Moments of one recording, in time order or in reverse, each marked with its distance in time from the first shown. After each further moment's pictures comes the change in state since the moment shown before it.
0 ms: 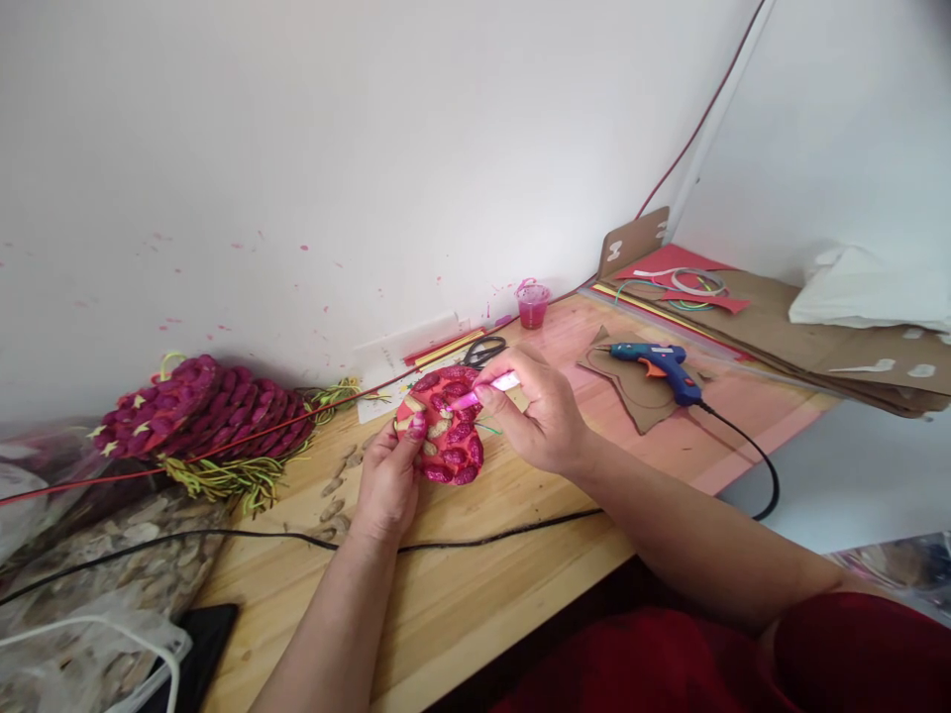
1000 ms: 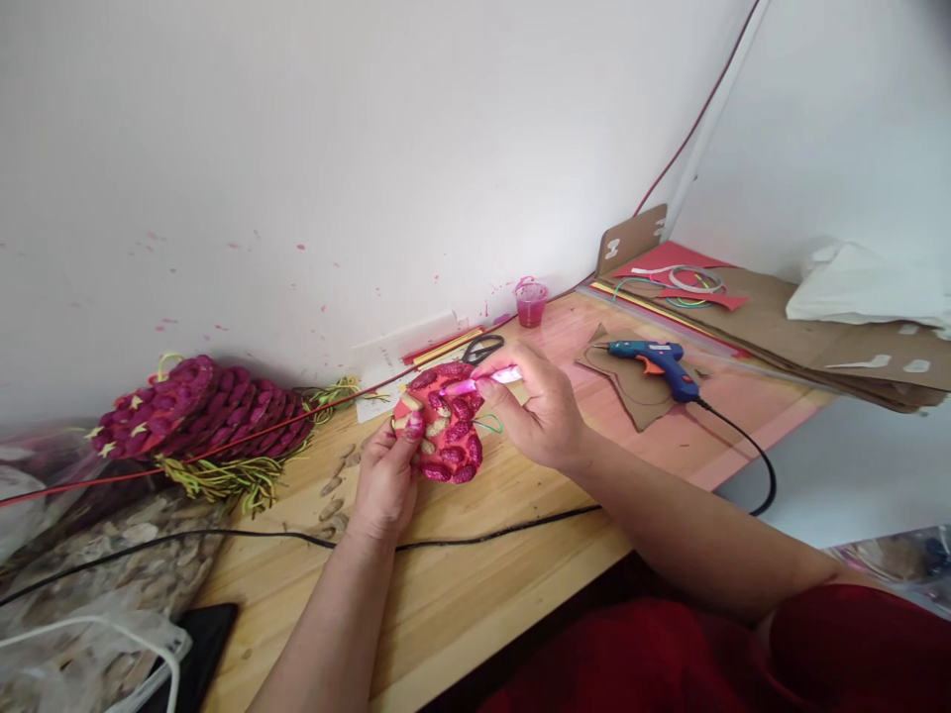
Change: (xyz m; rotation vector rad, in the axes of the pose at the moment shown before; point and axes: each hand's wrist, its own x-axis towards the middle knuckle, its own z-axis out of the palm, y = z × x) left_hand -0.001 0.002 -0.001 -0.002 -0.019 0.021; right_hand 0.000 0.000 0.000 0.015 0.035 0.011
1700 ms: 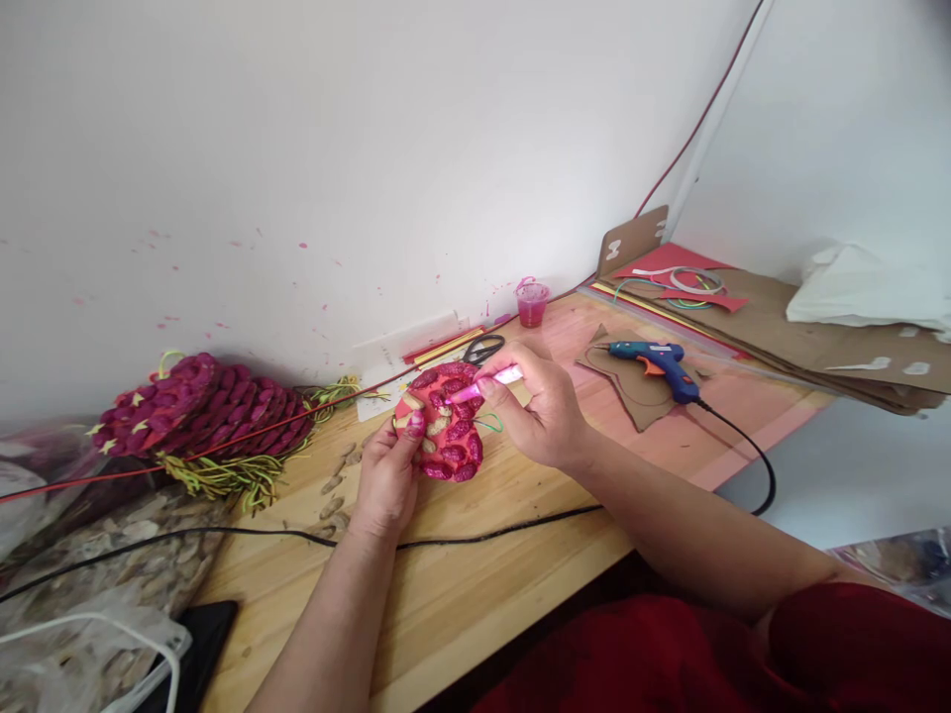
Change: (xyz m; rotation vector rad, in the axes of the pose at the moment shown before) left_hand 0.001 -0.002 -0.001 0.007 0.018 -0.001; right_hand -0.001 0.002 0.000 -0.065 0.004 0.009
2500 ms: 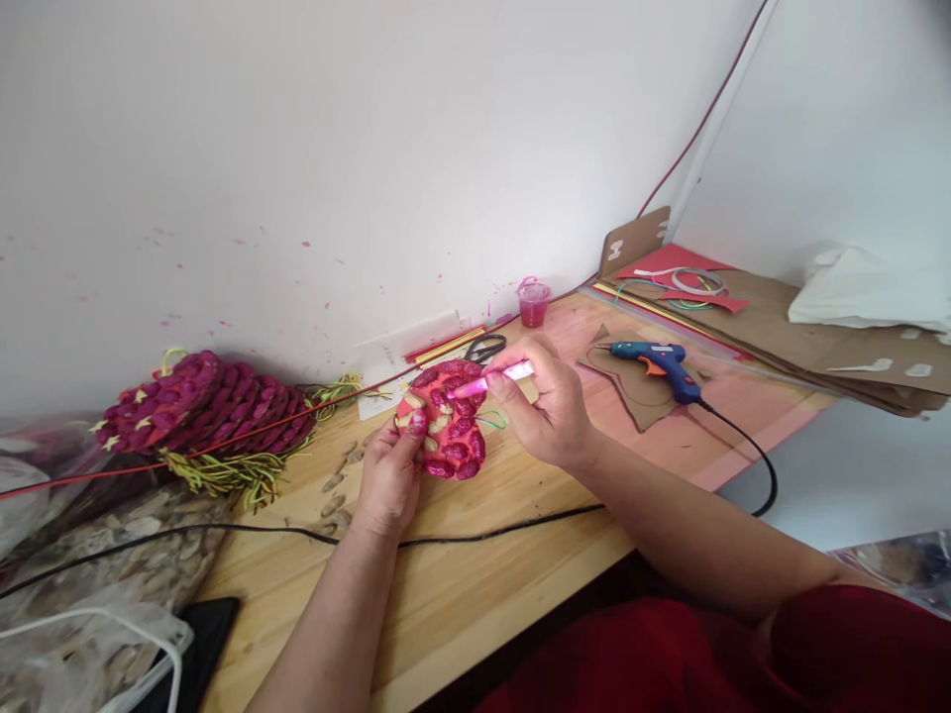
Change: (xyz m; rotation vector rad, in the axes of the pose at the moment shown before) left_hand -0.002 0.004 0.004 -0.042 -0.012 -0.019; right_hand -0.001 -0.002 -0.001 0.030 0.049 0.002
